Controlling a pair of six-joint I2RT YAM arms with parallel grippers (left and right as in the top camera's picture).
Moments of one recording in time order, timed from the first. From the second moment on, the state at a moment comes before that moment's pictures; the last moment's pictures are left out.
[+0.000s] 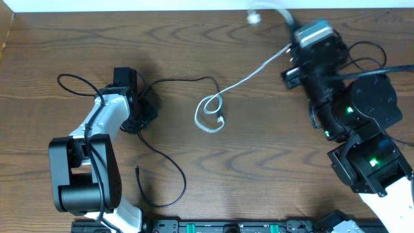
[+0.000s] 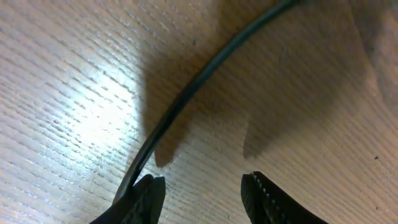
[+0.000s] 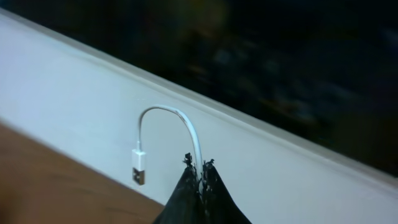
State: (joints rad) left arm 0.06 1.78 1.05 -0.68 0.06 -0.64; right arm 0.52 1.08 1.24 -0.07 0.28 -0.35
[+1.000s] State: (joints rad) left arm 0.28 1.78 1.05 -0.70 0.01 -0.68; right arm 0.38 1.11 1.24 -0.12 0.93 -0.36
